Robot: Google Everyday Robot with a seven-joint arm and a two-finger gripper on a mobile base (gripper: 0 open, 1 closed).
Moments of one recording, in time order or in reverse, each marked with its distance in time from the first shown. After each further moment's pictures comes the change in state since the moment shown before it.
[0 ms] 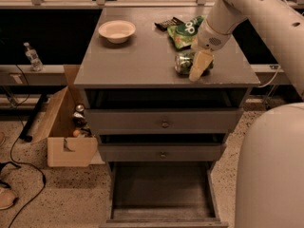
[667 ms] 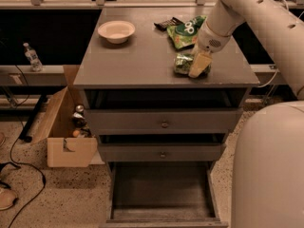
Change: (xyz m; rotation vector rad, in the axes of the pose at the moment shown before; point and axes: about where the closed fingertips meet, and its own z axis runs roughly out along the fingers) arm 0.003 -0.001 0.011 -0.026 0.007 0.001
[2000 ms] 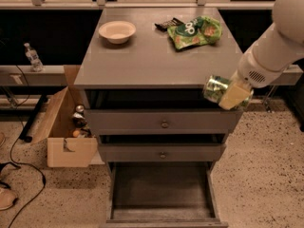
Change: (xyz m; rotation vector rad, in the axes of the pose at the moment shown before) arm 0.076 0.135 -0.073 0.146 0.071 0.325
